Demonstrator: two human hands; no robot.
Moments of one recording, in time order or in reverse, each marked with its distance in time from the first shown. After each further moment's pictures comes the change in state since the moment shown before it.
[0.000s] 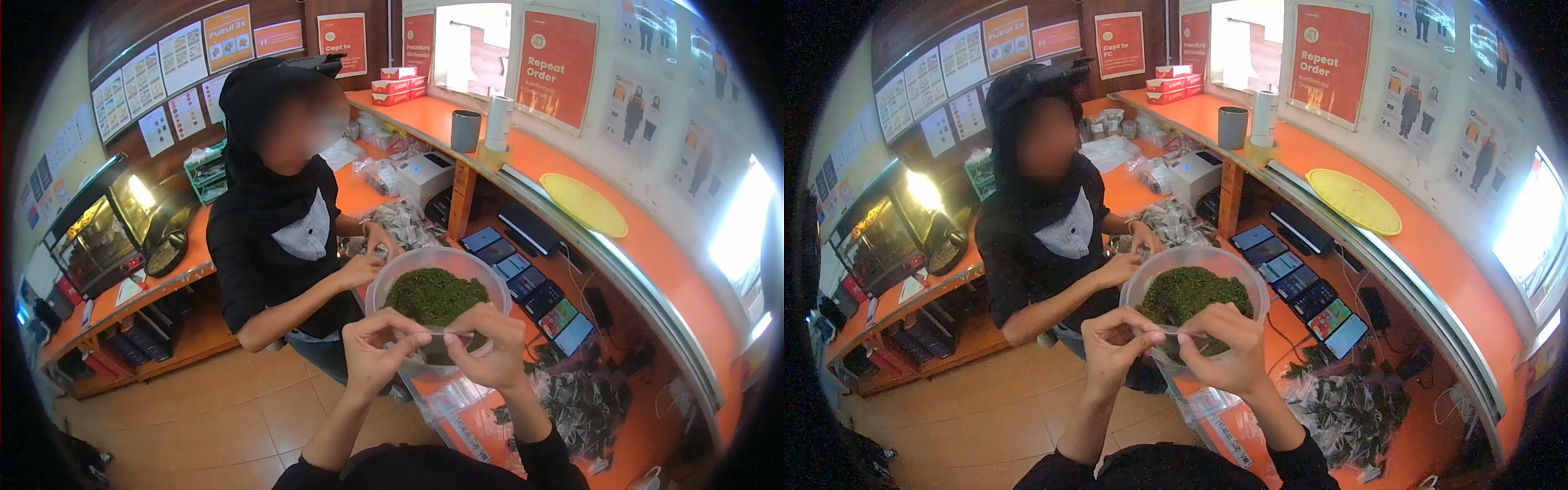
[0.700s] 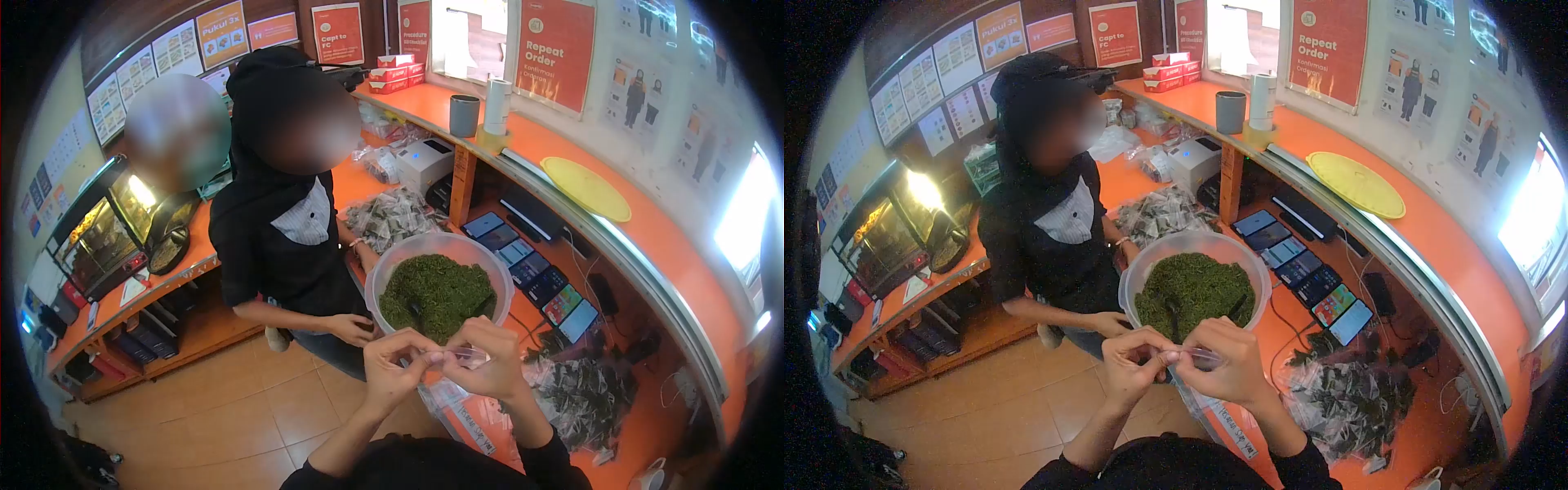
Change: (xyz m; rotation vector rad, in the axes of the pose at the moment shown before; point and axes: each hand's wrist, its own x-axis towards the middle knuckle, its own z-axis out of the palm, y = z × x) left_hand -0.039 -0.023 0.015 0.052 -0.049 -0.084; right_hand -0.029 -0.008 -0.002 -0.006 -0.130 0.094
